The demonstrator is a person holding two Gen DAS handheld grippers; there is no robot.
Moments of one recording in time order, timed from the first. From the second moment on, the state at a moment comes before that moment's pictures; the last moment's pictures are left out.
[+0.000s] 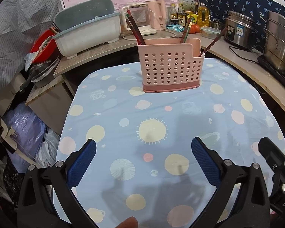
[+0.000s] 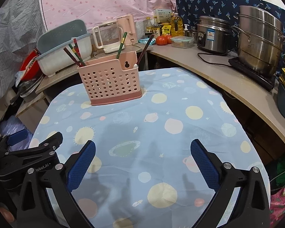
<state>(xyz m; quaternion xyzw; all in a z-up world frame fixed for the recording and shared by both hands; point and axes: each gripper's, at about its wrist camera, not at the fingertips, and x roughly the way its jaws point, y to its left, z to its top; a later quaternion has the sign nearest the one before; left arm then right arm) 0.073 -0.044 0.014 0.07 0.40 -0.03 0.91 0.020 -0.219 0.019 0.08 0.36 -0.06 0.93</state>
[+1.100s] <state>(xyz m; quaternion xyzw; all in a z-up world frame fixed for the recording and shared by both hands) 0.072 -0.043 0.012 0.08 0.39 -0.01 0.92 0.023 -0.218 0.012 0.08 0.36 -0.06 0.93</state>
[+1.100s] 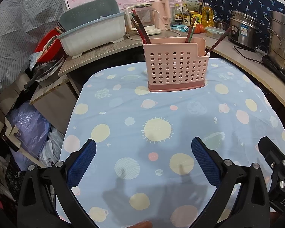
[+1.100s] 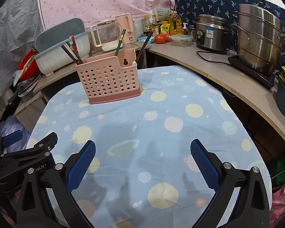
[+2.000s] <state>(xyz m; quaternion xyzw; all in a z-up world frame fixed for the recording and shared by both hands) 0.070 -0.041 0.012 0.07 0.40 0.00 0.91 0.022 -0.218 0.011 0.07 0.36 -0.07 0.93</state>
